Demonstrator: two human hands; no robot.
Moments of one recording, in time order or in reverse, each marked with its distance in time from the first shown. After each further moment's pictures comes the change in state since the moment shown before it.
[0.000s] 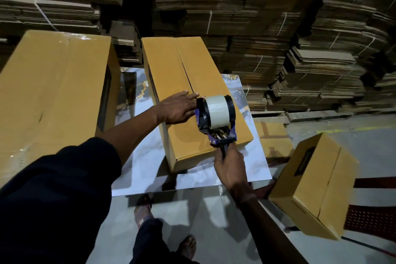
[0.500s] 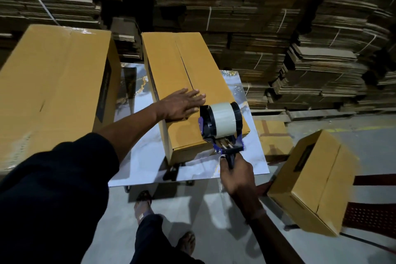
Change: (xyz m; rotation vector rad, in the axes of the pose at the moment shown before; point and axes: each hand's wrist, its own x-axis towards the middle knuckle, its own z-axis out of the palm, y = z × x) left_hand -0.005 0.028 0.002 0.003 -0.029 -0.026; right_hand -0.047 0.022 -0.030 -0.004 -0.019 0.099
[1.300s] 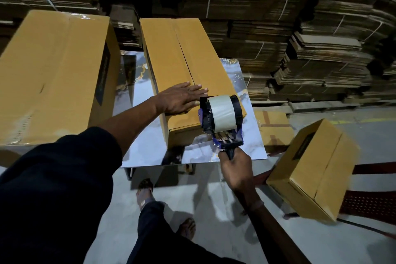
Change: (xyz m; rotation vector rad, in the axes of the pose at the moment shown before) left_hand -0.013 0.036 0.011 -0.004 -0.007 0.025; right_hand -0.027 0.010 -0.012 0.068 -0.025 0.088
